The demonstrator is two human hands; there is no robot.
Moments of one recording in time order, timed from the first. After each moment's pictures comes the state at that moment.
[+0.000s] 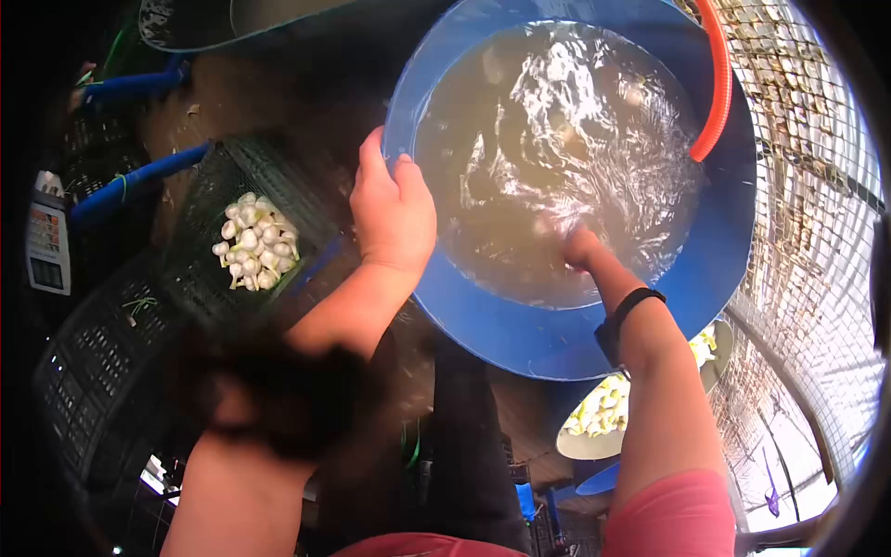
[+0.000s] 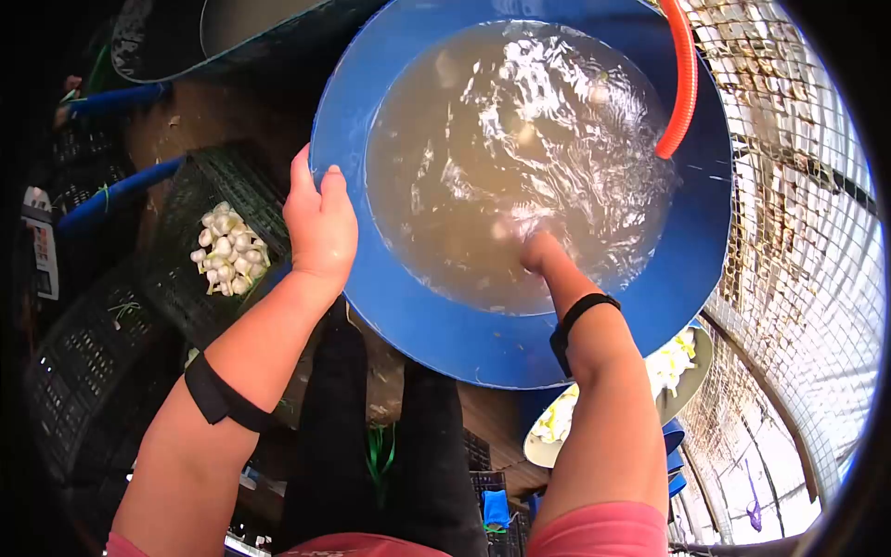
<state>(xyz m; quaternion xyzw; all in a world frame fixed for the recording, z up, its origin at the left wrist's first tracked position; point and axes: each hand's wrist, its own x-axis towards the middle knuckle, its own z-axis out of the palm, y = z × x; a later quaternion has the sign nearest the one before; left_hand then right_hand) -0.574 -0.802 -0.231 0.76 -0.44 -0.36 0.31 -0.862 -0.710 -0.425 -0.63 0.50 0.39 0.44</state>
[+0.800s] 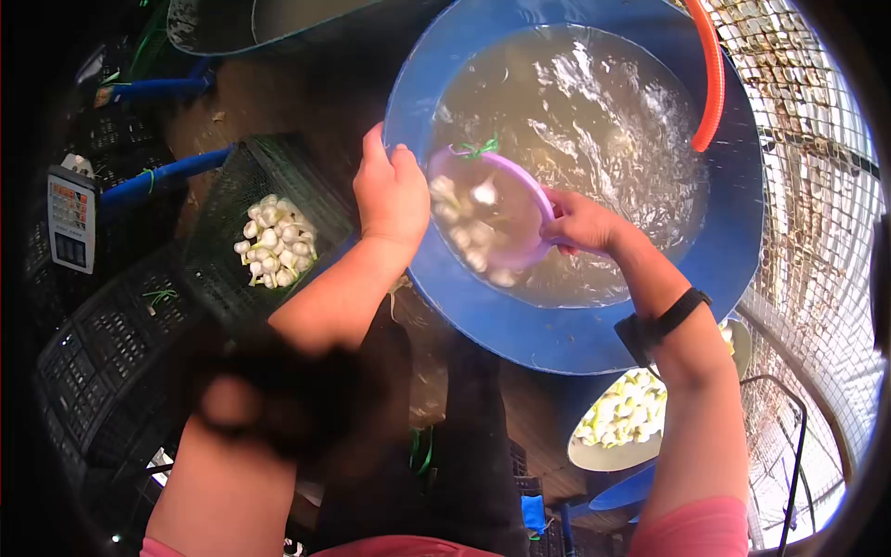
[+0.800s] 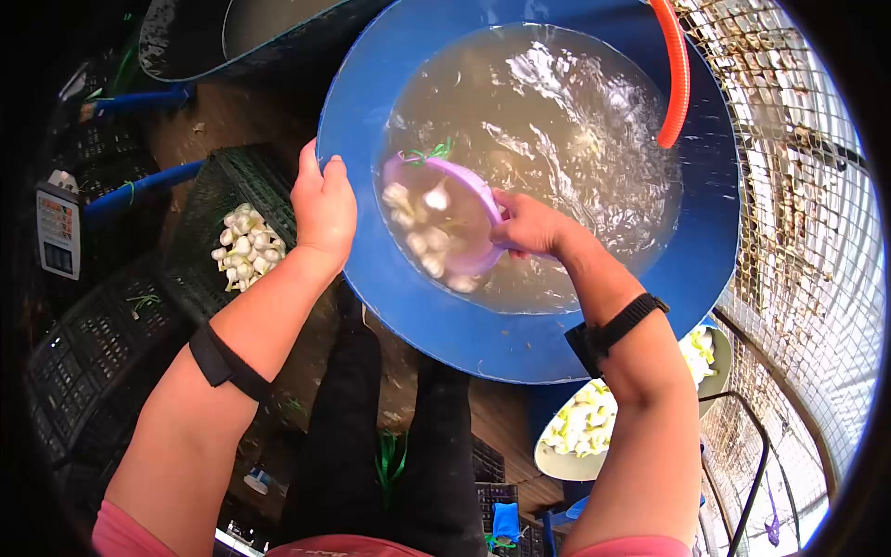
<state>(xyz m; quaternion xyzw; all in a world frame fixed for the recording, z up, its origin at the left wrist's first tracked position) -0.571 -0.802 -0.235 0.75 -0.46 -0.34 0.32 -0.822 -0.778 -0.288 -0.42 0.51 0.03 0.75</state>
